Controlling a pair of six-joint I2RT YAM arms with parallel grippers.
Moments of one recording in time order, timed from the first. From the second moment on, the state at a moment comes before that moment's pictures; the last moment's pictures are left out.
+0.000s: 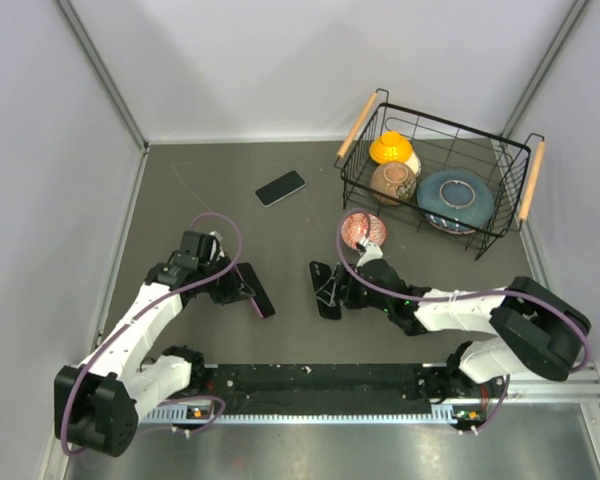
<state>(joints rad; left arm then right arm) -0.25 1.00 0.65 -0.68 0.32 -0.75 0.91 1.40 0.46 0.34 0.06 0.84</state>
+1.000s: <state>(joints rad) -0.25 0.99 0.61 -0.52 0.53 -0.74 0.66 1.10 0.22 0.38 -0.07 0.97</state>
